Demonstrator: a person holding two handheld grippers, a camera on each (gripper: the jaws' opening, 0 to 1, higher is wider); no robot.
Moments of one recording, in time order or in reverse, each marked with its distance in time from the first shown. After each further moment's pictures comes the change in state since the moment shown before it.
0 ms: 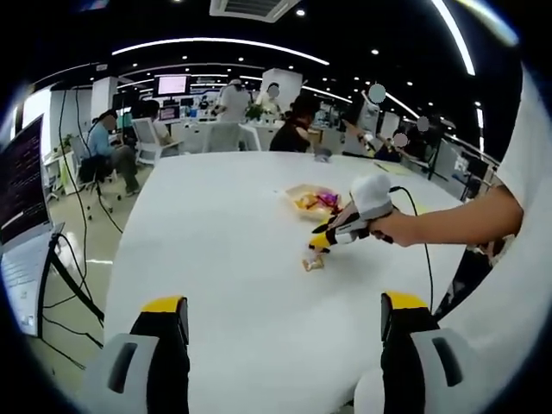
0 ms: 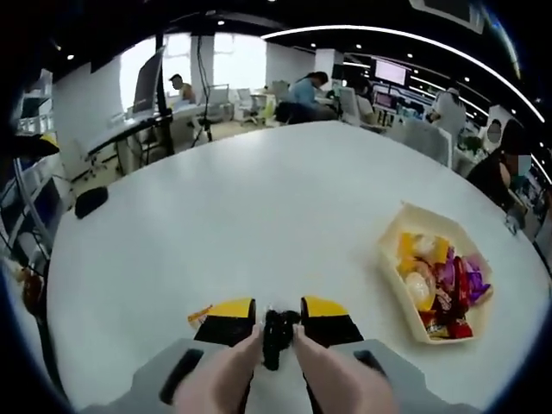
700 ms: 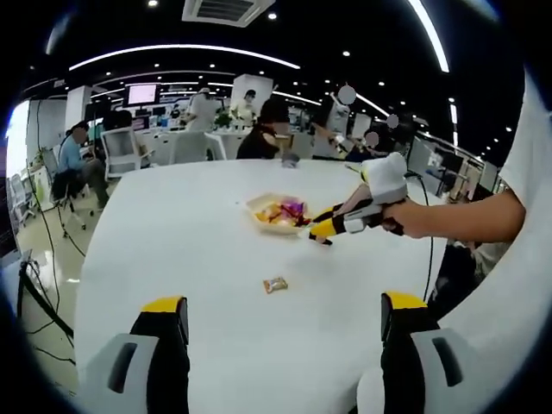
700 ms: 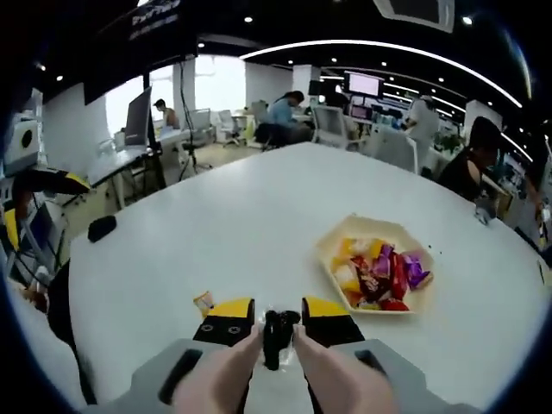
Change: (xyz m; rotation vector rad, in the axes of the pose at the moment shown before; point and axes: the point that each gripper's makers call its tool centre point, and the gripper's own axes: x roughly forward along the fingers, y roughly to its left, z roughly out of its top) left arm 0.043 -0.060 0.024 0.064 -0.031 -0.155; right arm -0.106 -0.034 0.008 0.075 -0.095 -0.078
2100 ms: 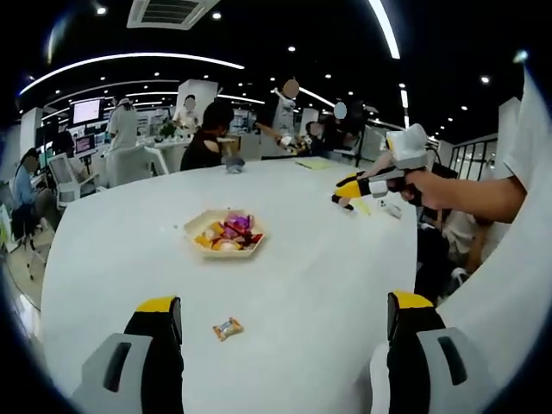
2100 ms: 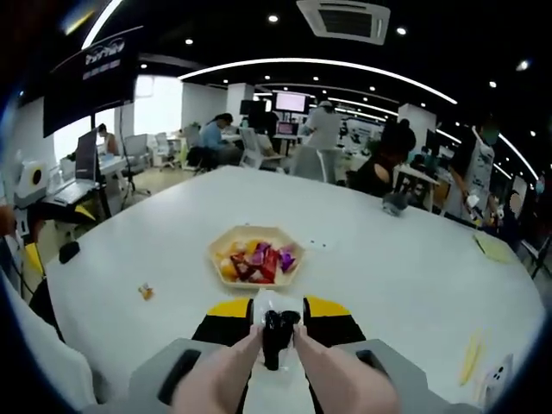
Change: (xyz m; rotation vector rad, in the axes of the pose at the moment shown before) left arm 0.069 -0.054 0.028 0.137 0.010 -0.215; right arm -0.138 -0.123 -0.005 0.106 -0.083 -0.315
